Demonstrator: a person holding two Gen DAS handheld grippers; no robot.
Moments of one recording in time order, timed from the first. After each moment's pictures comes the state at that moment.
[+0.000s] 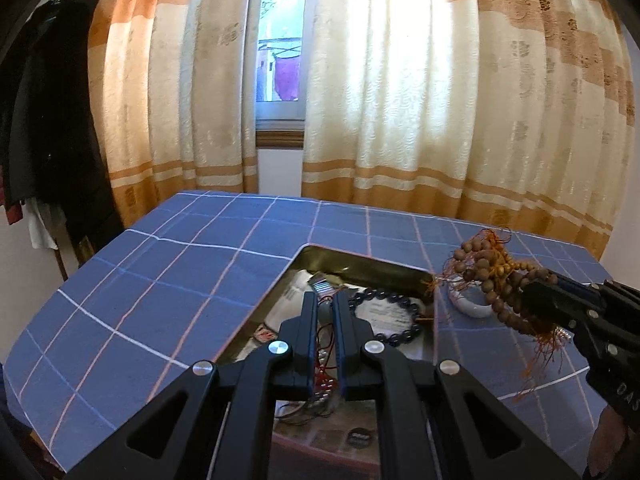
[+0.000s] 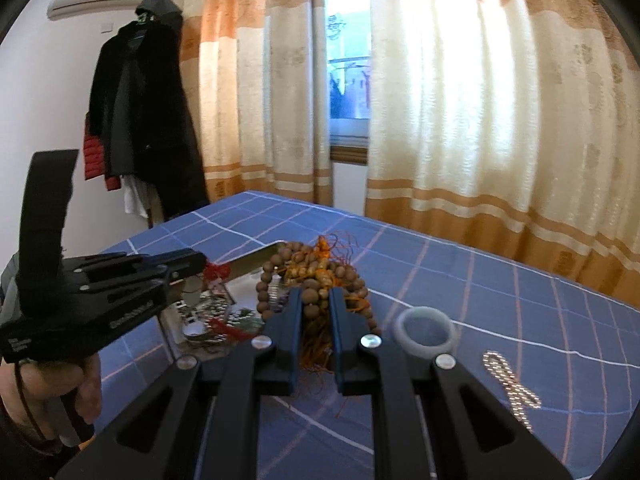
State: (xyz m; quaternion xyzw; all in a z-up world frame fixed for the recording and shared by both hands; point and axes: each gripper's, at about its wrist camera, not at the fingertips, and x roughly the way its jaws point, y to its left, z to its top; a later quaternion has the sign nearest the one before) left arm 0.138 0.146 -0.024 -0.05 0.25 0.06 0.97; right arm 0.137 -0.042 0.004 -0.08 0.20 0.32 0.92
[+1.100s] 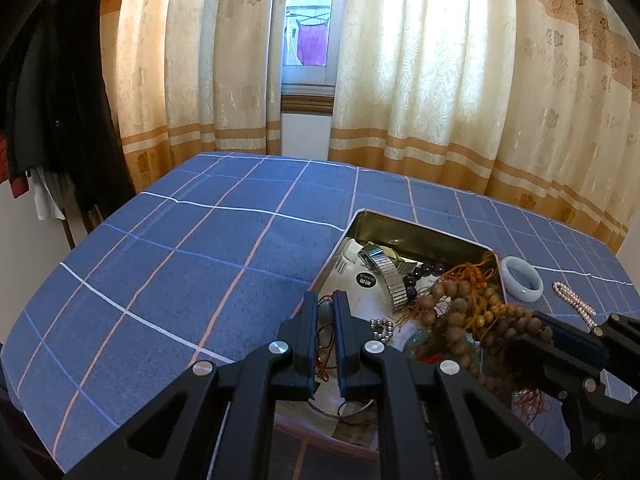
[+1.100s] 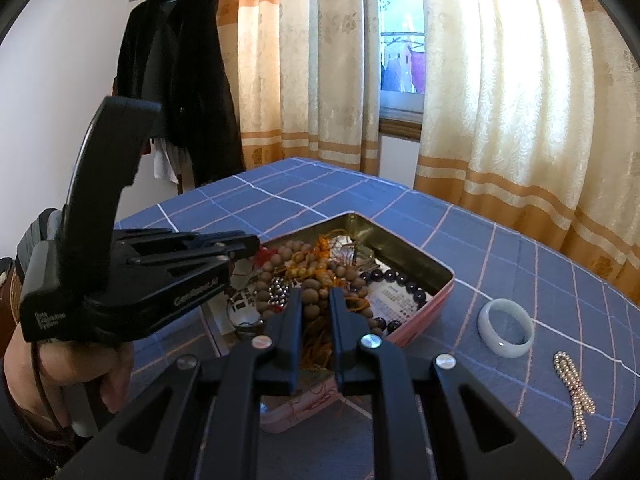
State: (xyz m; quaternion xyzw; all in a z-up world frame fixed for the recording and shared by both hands) left arm 0.157 0.188 -0.050 -0.06 0.30 0.09 0.95; right arm 0.133 0.017 -0.022 -0.11 0.24 0.37 0.89
